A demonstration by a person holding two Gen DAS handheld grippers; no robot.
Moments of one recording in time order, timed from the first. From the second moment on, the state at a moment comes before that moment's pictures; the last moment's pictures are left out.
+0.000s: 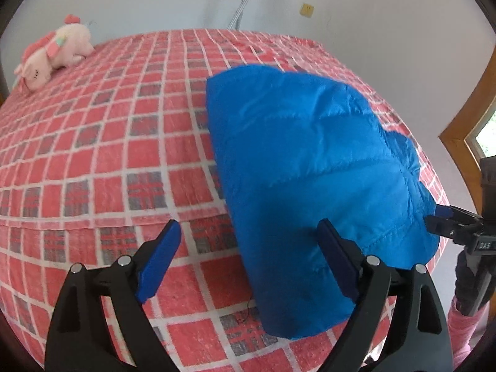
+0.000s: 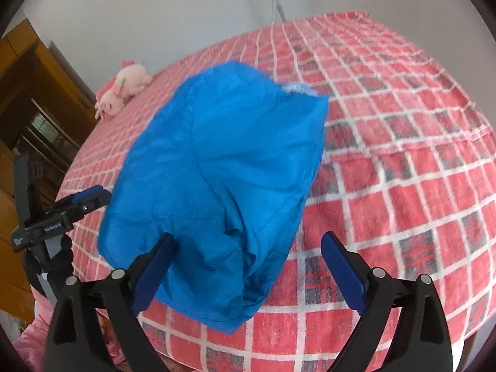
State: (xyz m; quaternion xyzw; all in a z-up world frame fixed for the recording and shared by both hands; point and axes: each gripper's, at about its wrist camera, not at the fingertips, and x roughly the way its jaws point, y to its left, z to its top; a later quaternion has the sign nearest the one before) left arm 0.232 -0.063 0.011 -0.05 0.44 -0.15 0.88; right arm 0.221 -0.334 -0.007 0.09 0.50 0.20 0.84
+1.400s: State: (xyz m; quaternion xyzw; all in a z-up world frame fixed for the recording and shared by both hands) left arm 0.235 -0.042 0.065 -0.10 0.26 -0.18 0.94; right arm 0.261 -0.234 0.071 0.00 0.35 0.37 0.86
